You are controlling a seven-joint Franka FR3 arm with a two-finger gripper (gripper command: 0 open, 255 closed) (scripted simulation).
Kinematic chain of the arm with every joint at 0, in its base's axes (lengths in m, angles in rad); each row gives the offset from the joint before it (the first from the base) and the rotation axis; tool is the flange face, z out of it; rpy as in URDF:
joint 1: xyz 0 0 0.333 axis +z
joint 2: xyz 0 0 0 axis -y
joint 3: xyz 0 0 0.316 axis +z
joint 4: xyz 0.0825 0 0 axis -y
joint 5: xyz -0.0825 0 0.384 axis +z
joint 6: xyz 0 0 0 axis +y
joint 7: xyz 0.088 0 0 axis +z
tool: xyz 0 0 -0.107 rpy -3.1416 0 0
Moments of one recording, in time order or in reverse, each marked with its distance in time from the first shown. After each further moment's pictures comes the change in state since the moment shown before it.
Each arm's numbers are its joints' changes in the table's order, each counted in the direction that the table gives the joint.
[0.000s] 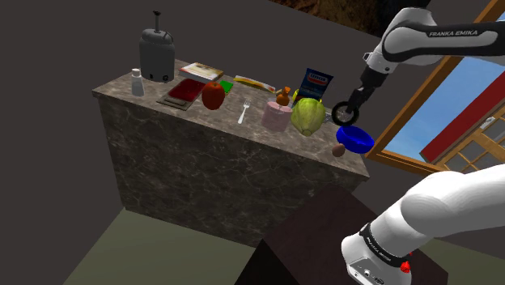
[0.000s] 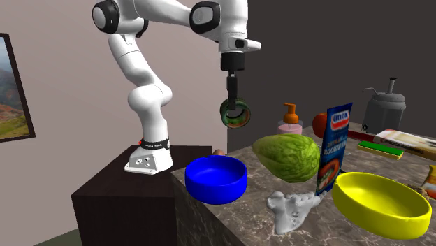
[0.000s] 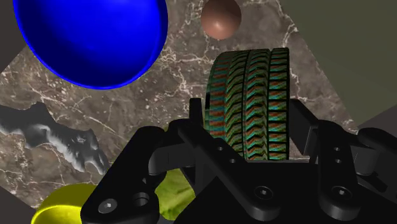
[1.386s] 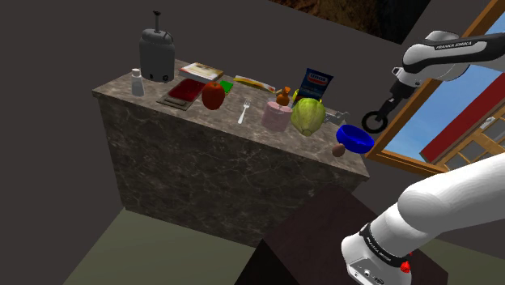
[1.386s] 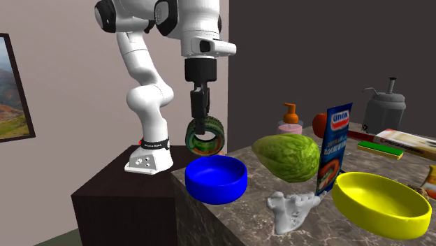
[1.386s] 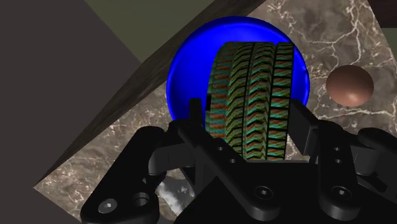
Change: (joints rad) arm -0.091 -0.157 -0.310 0.117 -0.046 -0.090 0.377
